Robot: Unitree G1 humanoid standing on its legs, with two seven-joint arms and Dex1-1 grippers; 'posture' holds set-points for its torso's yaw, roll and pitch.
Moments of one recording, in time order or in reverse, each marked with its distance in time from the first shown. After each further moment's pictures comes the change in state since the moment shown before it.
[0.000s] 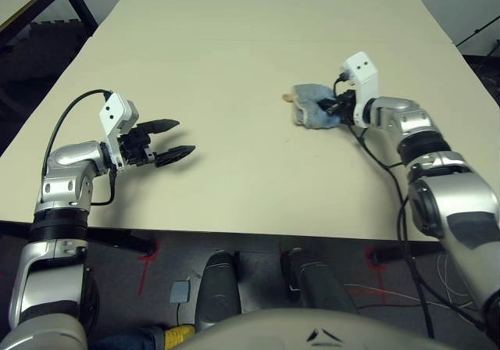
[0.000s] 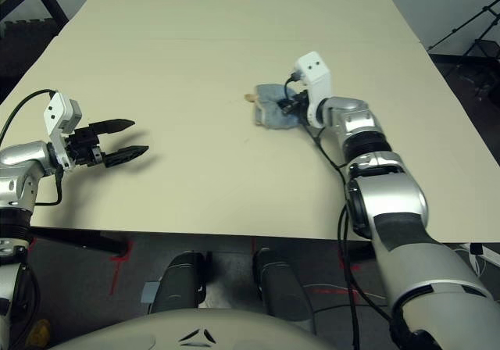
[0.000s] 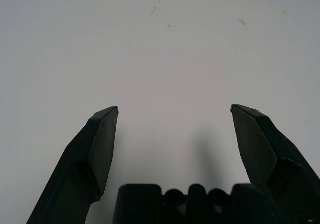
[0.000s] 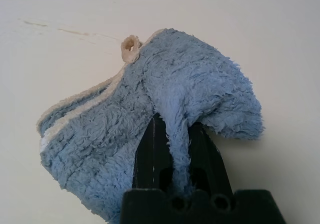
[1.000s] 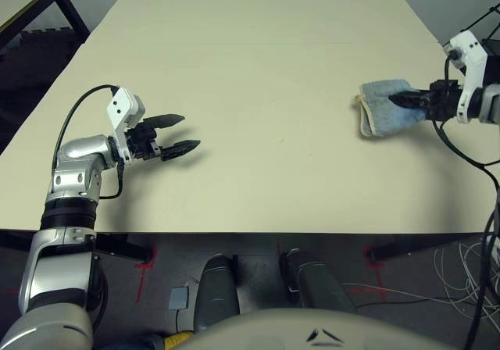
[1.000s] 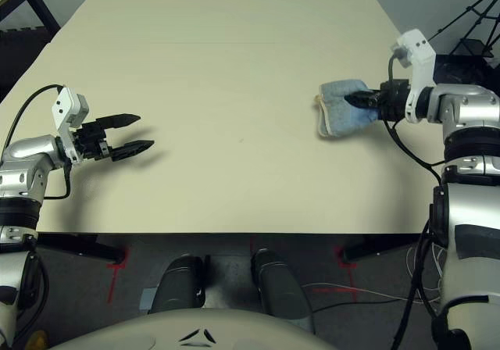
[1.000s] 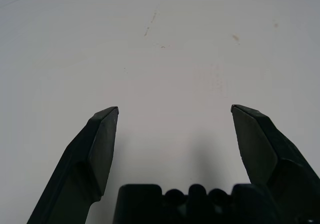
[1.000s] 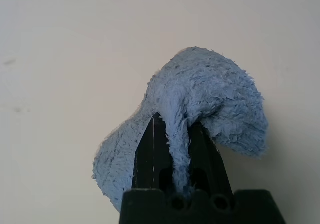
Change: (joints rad) left arm -0.073 -0.014 -0.032 0.083 0.011 -0.050 -0.012; right arm 0.124 -0.375 -0.033 -0.160 0.051 0.220 0.410
